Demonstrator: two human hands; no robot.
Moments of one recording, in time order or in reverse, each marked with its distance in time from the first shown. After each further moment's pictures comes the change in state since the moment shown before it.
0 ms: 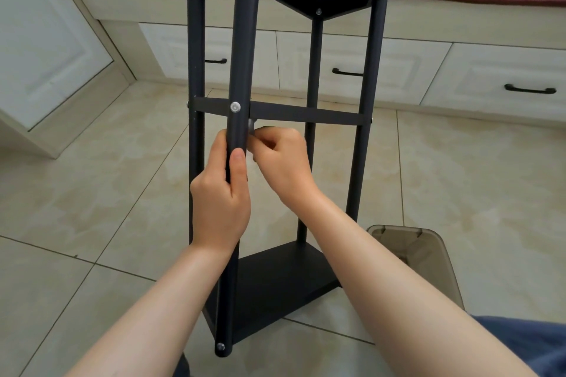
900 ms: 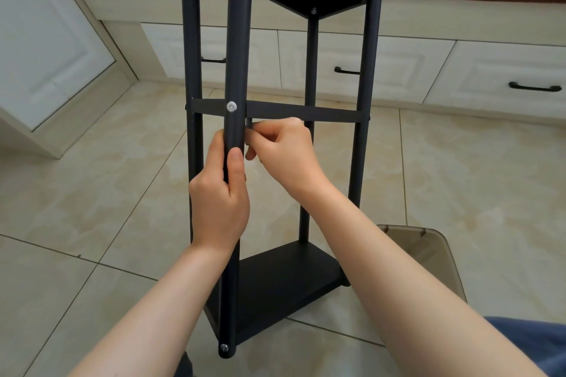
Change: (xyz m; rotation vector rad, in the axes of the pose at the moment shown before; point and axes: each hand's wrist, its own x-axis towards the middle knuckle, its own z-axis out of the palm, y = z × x) left_hand 0.001 -0.003 -0.003 -0.002 0.007 -0.025; right_hand 0.001 -0.016 -0.010 -0.031 -0.061 0.011
